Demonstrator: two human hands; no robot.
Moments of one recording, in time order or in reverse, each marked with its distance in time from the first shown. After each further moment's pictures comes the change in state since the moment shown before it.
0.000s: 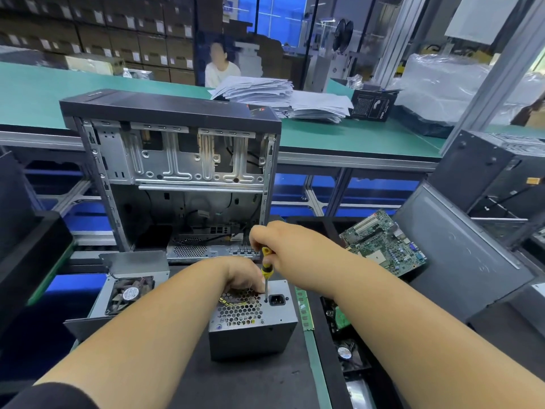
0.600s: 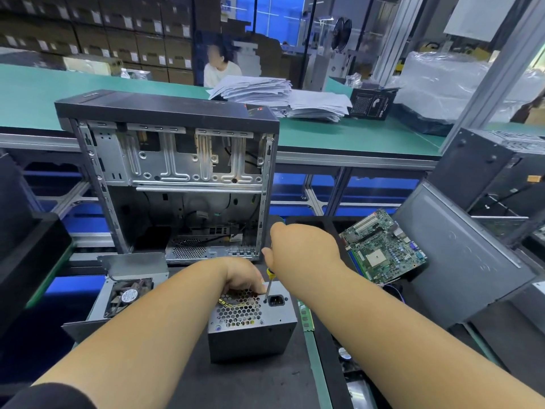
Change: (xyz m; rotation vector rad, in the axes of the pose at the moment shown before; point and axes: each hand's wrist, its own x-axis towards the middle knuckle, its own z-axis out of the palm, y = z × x) left_hand -0.011 0.003 0.000 -0.131 -0.020 -0.004; right_hand 0.004 -0.011 0.013 -0.238 0.160 0.354
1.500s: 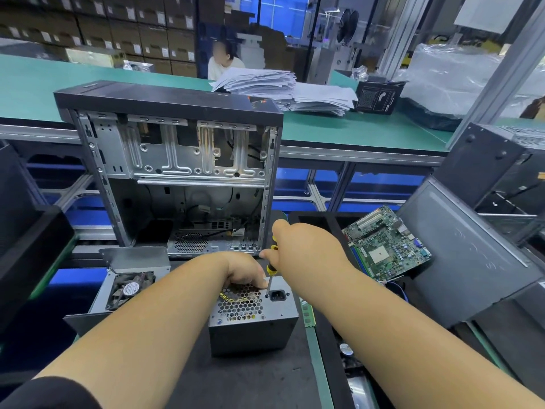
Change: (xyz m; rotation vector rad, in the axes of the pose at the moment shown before) left_hand -0.009 0.005 0.000 0.106 0.006 -0.012; right_hand 0.000 0.006 0.012 0.095 0.012 -0.047
